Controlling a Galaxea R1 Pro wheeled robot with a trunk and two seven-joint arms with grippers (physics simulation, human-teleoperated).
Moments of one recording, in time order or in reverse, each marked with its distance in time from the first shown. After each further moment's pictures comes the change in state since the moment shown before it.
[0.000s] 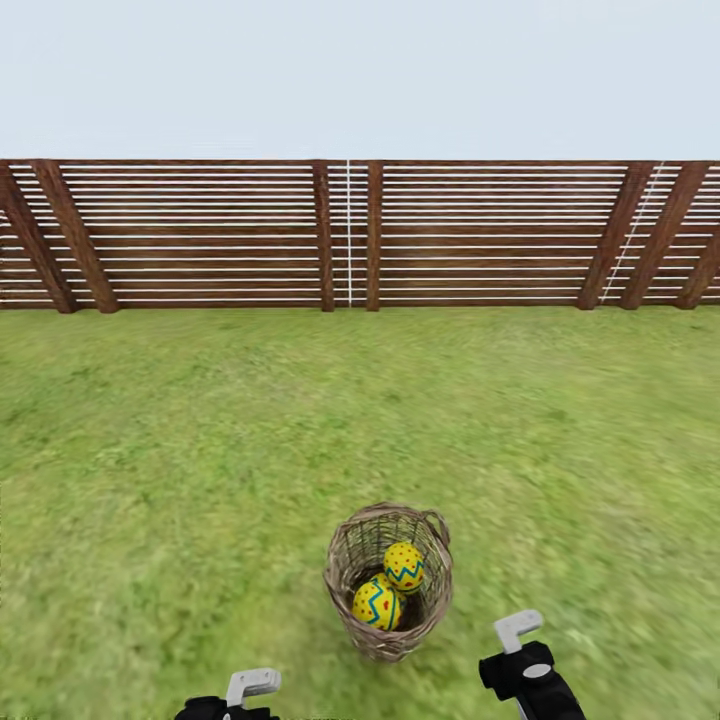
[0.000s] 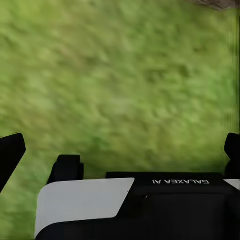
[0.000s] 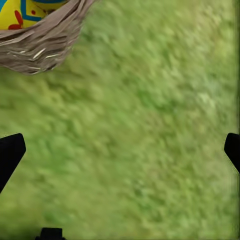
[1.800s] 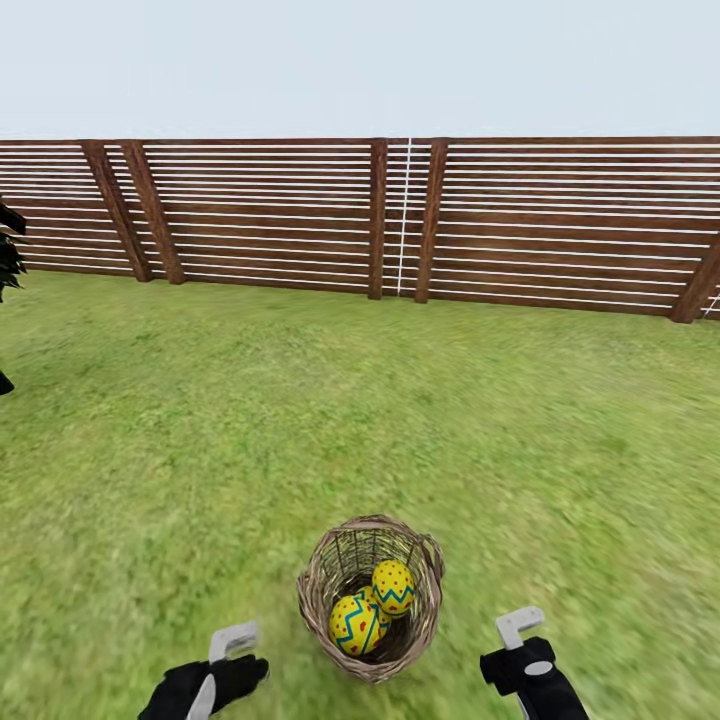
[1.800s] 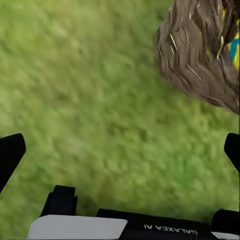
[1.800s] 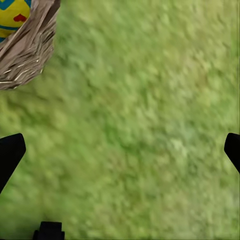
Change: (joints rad) left arm 0.000 0.019 0.082 -0.160 0.085 -0.011 0.038; right arm 0.000 -0.004 -0.003 -0.014 0.001 -0.005 0.000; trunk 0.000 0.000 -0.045
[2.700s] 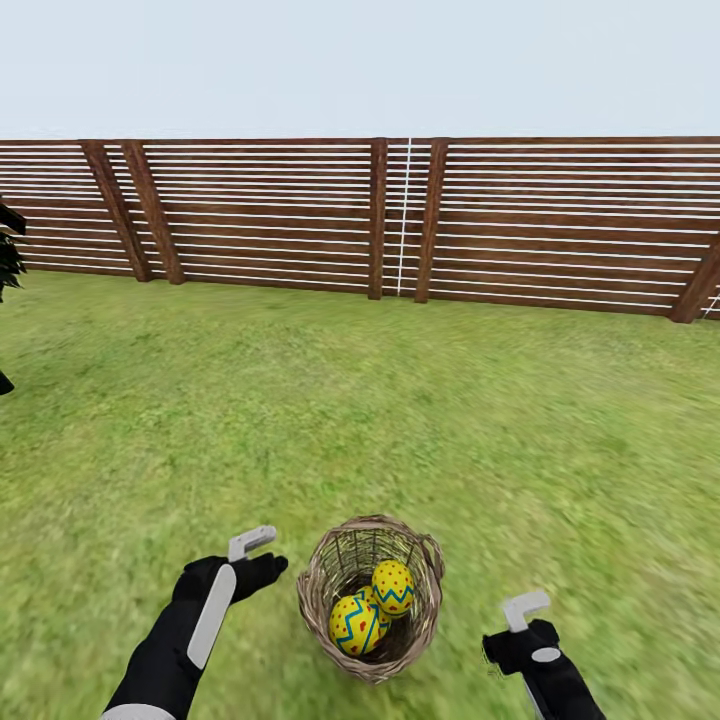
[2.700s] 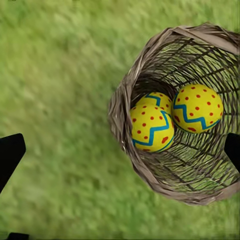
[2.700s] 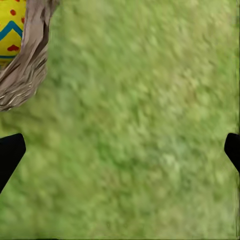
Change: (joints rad) left arm -0.130 -0.061 -0.011 -0.312 0.178 0.263 0.174; right arm 0.000 -0.018 -0.009 -0.073 -0.010 0.002 0.012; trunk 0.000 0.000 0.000
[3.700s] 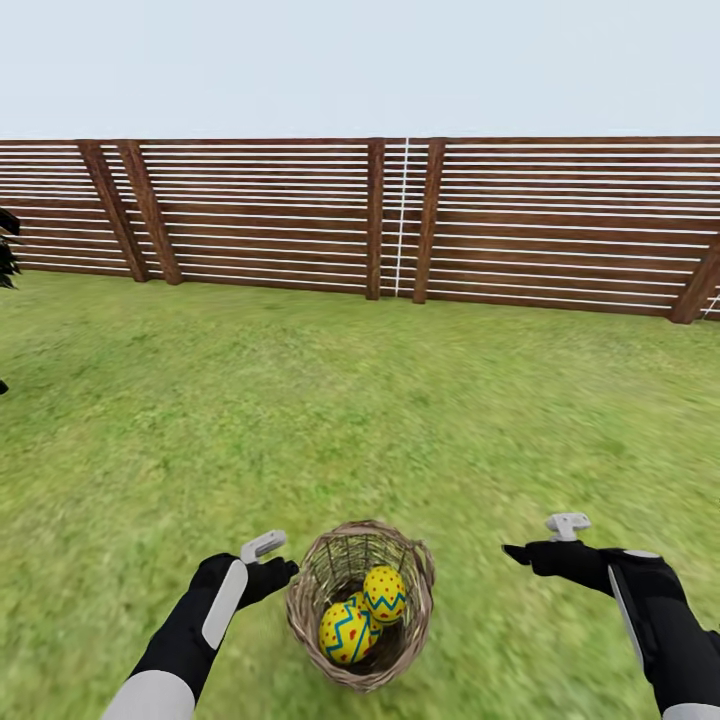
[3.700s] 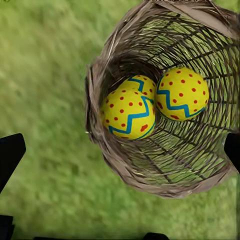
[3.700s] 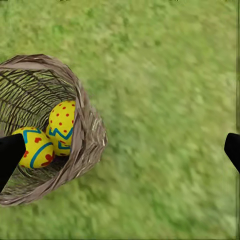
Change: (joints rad) left arm -0.086 -0.001 -0.003 0.211 0.056 -0.040 -0.005; right arm -0.206 -0.129 -0.340 -0.144 0.002 0.196 0.705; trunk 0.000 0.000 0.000
